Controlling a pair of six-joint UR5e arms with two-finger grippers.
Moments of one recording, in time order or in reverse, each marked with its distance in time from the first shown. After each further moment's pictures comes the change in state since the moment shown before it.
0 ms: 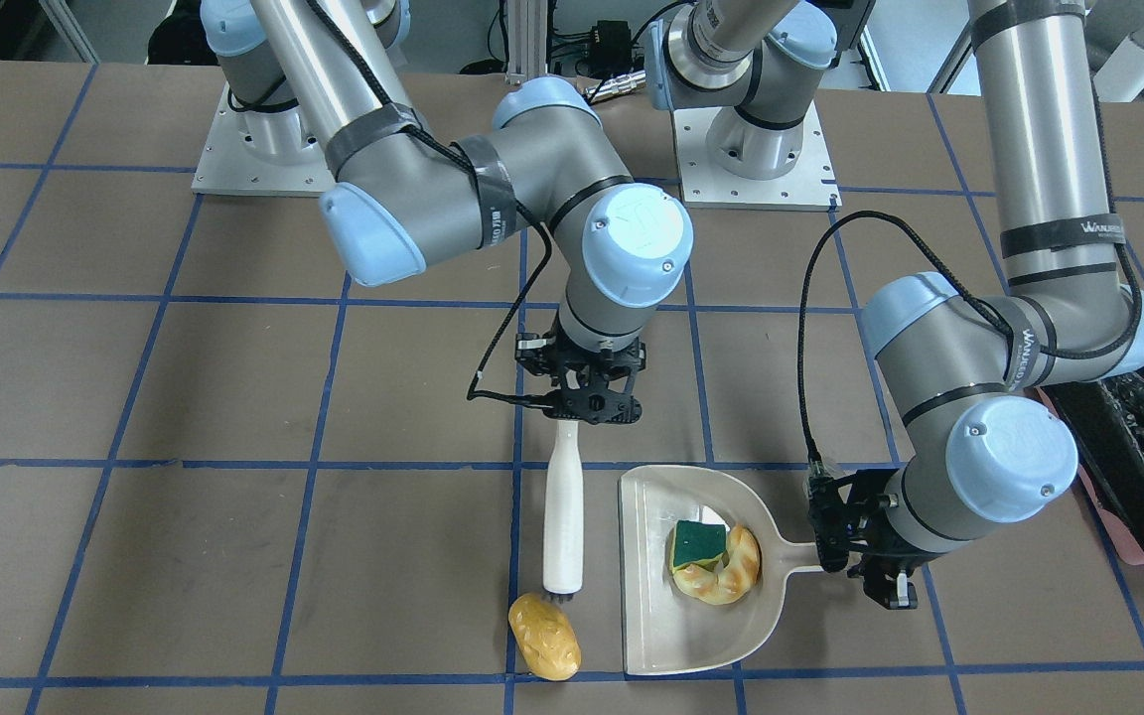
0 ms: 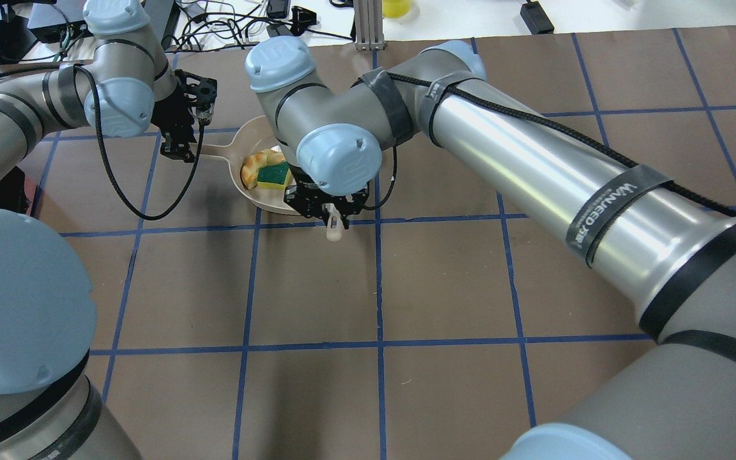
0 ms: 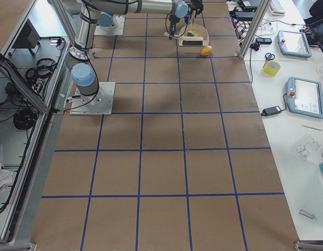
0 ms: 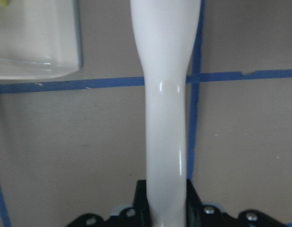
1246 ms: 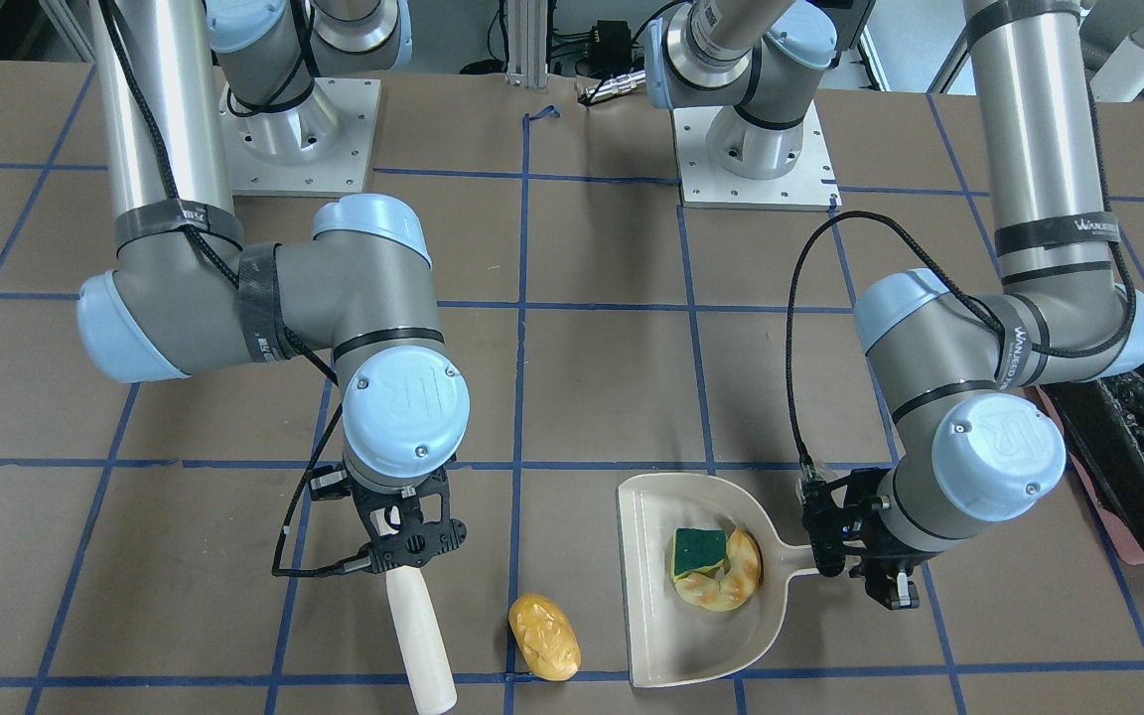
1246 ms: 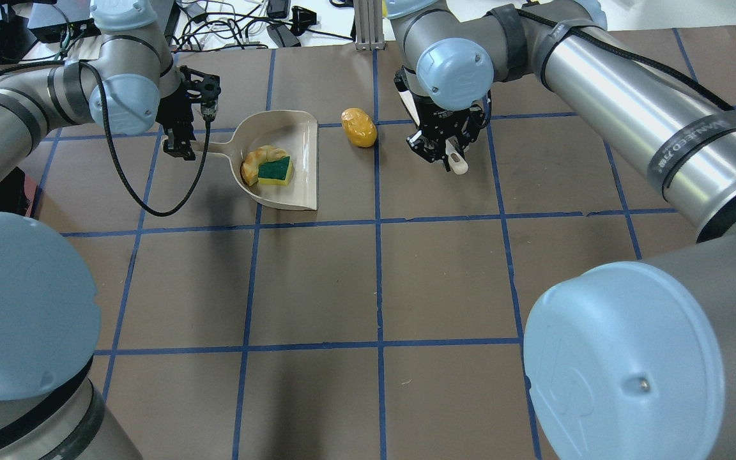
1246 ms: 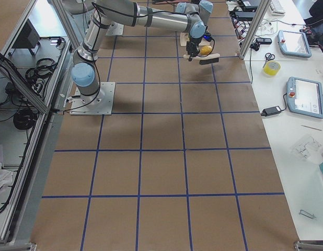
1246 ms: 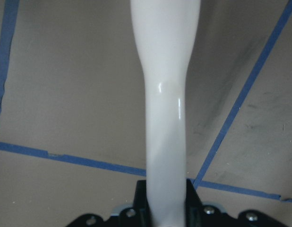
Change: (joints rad) left arm -0.017 0.000 0.010 -0.006 0.032 -0.066; right arm -0.247 0.098 -0.078 0.010 -0.185 -0.587
